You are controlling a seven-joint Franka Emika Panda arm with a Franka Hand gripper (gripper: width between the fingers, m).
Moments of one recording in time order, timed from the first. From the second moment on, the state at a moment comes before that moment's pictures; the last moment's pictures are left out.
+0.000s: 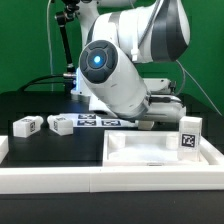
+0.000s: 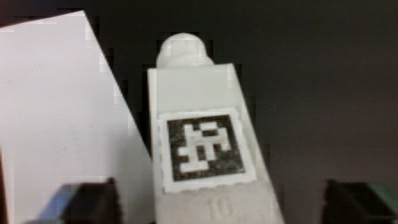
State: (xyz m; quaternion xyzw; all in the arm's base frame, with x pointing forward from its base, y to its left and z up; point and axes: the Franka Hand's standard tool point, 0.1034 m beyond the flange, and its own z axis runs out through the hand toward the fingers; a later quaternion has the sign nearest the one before) arm 0.361 0.089 0.005 -0.86 0.20 0.44 0.16
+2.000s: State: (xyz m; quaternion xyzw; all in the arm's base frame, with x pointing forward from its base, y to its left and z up) arm 0.439 0.043 0.088 -0.94 0.19 0.25 0.15
